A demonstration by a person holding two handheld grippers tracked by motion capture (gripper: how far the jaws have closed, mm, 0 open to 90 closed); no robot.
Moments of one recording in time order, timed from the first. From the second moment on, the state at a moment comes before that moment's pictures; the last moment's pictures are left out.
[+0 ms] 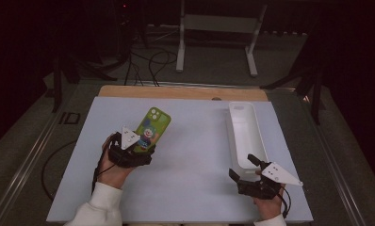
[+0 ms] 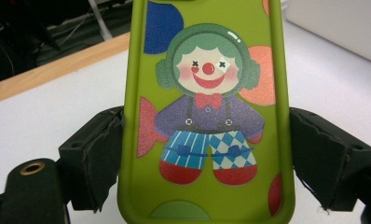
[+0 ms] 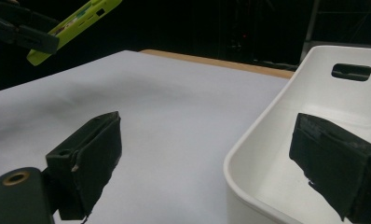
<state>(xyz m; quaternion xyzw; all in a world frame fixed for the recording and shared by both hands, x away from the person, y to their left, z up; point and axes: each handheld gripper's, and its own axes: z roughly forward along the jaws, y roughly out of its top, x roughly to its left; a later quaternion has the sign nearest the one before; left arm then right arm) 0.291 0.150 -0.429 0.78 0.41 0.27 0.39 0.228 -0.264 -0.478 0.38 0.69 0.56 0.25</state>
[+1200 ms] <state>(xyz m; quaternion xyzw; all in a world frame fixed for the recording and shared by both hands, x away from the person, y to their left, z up) 0.290 0.130 -0.427 0.76 0.35 0.31 0.45 0.241 -0.264 -0.462 0.40 0.69 0.58 0.19</state>
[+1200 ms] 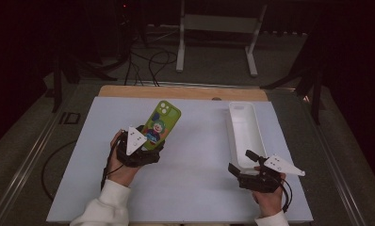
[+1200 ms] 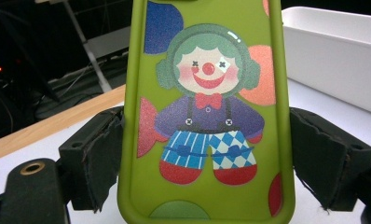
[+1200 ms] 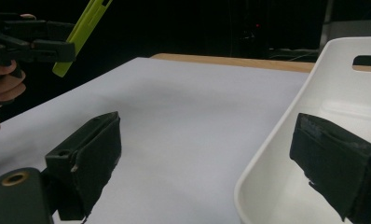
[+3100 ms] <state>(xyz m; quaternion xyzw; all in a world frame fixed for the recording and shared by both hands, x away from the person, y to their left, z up) 0.277 0.075 -0.421 0.79 0.27 0.30 0.47 0.281 -0.216 -0.407 0.37 0.70 0.59 0.12</state>
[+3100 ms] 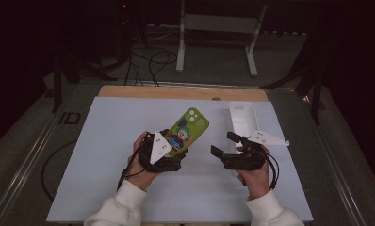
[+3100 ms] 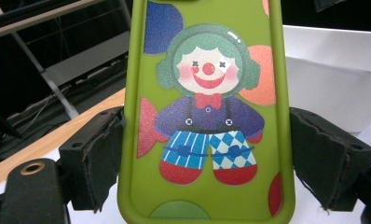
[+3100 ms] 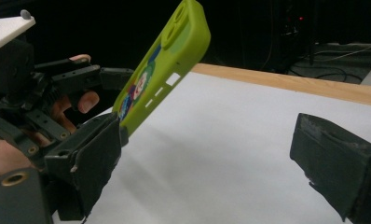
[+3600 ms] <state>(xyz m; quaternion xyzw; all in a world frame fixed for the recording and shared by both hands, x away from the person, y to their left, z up) 0.273 0.066 -0.422 0.79 0.25 0.29 0.47 0.289 -0.201 -0.403 0.36 0.71 0.60 0.10</state>
